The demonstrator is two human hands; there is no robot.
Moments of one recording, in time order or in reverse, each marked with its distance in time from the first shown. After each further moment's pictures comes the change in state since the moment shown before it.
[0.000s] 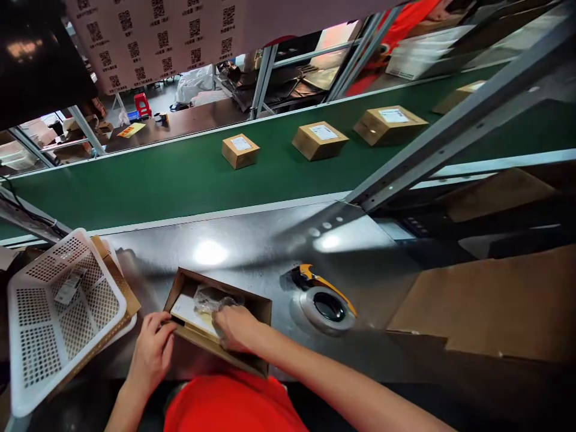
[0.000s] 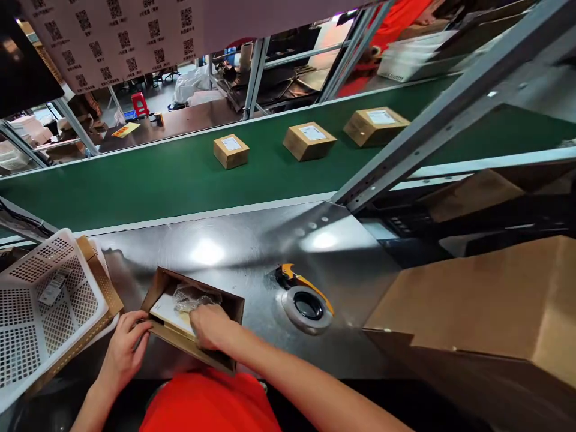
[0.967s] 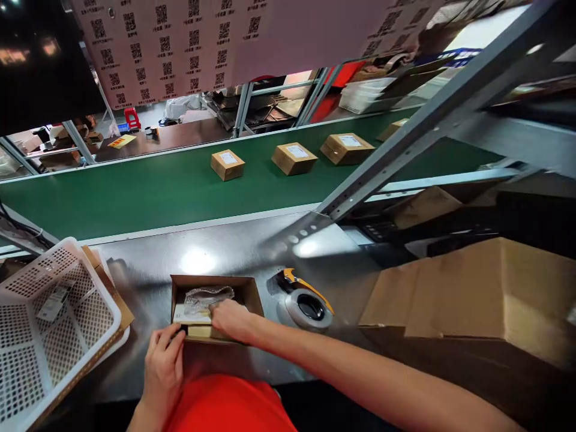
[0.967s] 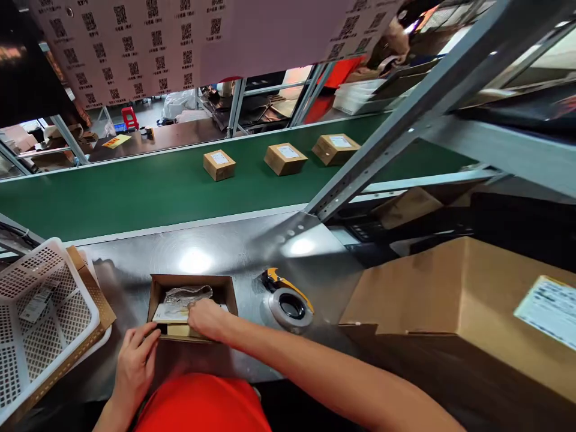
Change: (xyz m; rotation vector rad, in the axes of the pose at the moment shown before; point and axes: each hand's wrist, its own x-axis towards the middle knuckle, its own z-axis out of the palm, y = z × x) left_hand -0.005 0.022 0.040 0.050 0.157 -0.010; right_hand 0.016 0.025 0.000 -0.266 0.089 -0.175
